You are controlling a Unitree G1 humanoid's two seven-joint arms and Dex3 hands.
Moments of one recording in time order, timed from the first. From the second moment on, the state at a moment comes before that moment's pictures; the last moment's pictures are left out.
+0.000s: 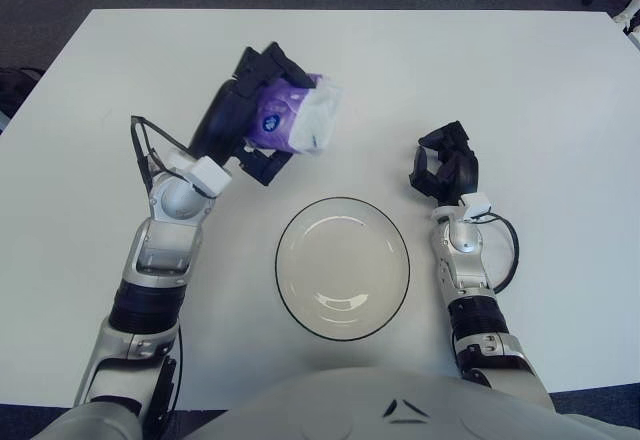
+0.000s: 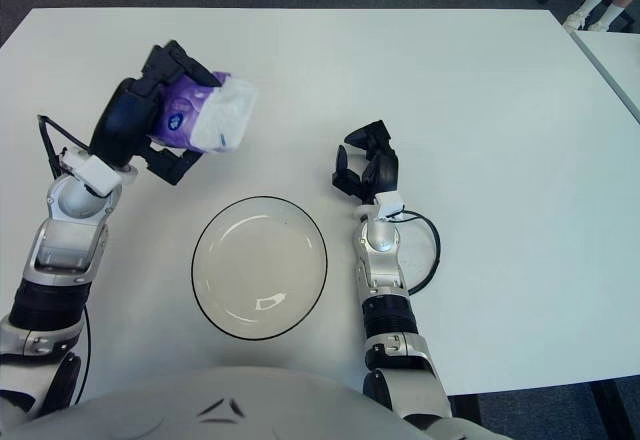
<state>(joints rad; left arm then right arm) -0.22 0.36 -0.08 -0.34 0.07 -0.25 -0.25 -0.18 0.08 -0.08 0.39 -0.03 -0.54 -0.15</state>
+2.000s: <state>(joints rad) -0.15 0.58 -0.21 -0.55 -0.18 -0.19 -0.79 -0.16 0.08 -0.07 0.35 -0.06 -0.51 -0.21</state>
